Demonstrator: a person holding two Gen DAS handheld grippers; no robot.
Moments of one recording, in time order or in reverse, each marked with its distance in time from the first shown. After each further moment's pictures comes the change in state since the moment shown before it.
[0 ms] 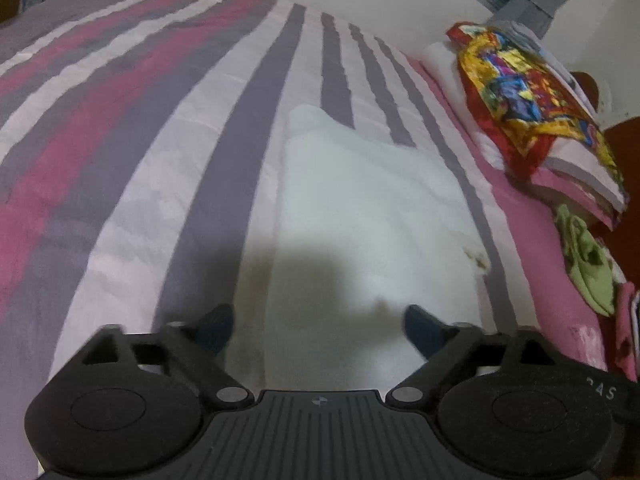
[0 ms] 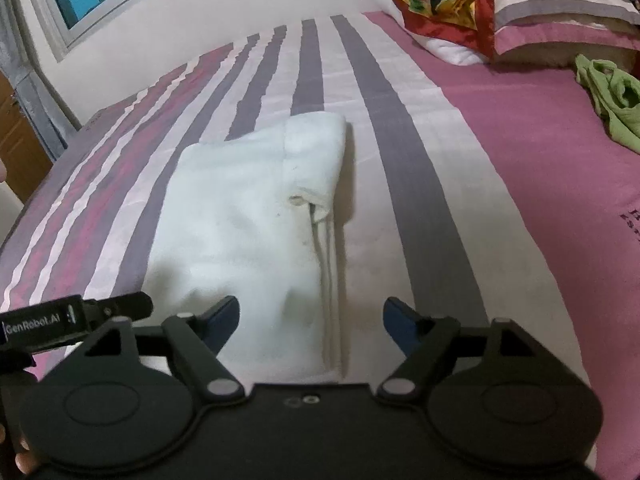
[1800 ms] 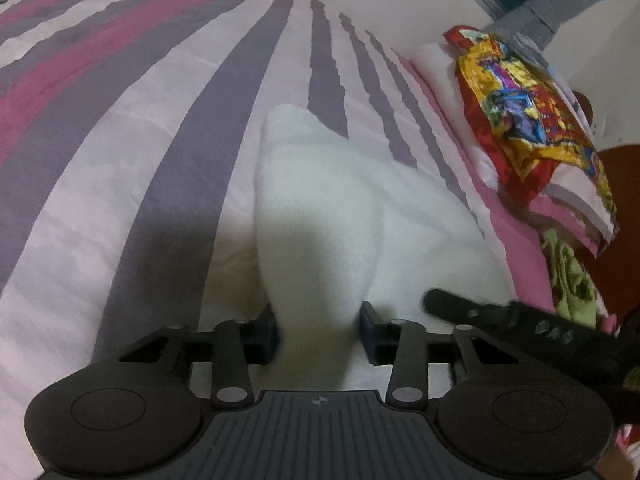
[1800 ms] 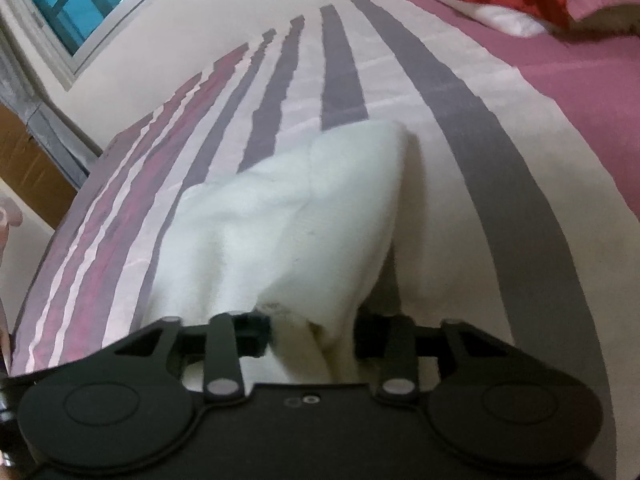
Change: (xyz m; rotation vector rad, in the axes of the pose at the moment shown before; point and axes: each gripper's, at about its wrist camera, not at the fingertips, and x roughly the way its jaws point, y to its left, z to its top) left arm 0.078 0.010 0.039 -0.050 0.049 -0.126; right arm 0.100 -0.004 0.058 0.106 0.027 0.176
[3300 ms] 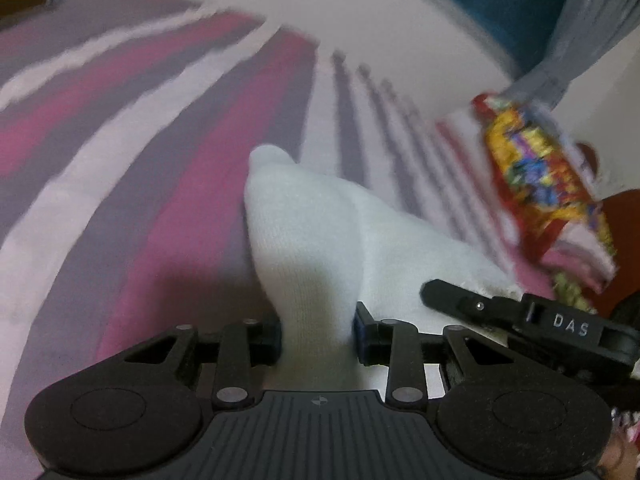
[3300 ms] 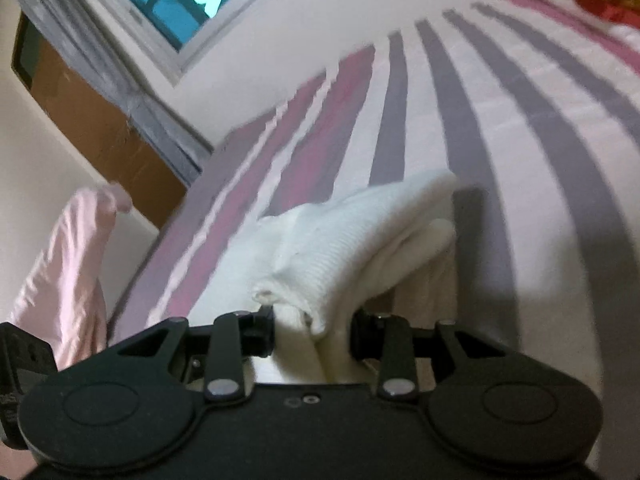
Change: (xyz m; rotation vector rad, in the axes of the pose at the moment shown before) left arm -0.112 0.130 0.011 -0.038 -0.111 0.056; right arm 0.016 0.135 -0.024 -0.089 -0.004 0.279
